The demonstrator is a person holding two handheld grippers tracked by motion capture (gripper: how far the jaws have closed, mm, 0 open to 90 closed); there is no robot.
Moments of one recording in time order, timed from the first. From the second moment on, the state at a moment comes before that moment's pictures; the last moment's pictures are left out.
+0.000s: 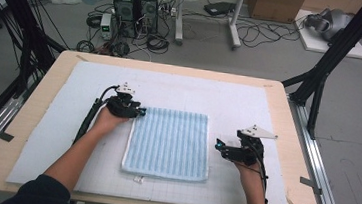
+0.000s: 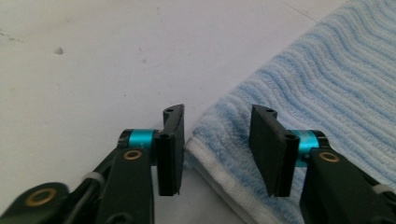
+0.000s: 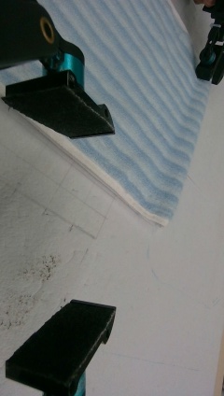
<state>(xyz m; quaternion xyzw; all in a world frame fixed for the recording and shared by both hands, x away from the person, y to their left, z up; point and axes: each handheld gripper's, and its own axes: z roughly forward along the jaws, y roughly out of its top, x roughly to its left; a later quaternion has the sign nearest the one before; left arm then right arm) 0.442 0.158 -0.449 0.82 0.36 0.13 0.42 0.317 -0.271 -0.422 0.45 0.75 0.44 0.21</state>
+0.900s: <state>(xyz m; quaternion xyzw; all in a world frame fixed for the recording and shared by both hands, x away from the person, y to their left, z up) 0.439 0.162 -0.443 0.81 0.36 0.11 0.46 0.408 -0.237 -0.430 0.46 0.78 0.40 0.14</state>
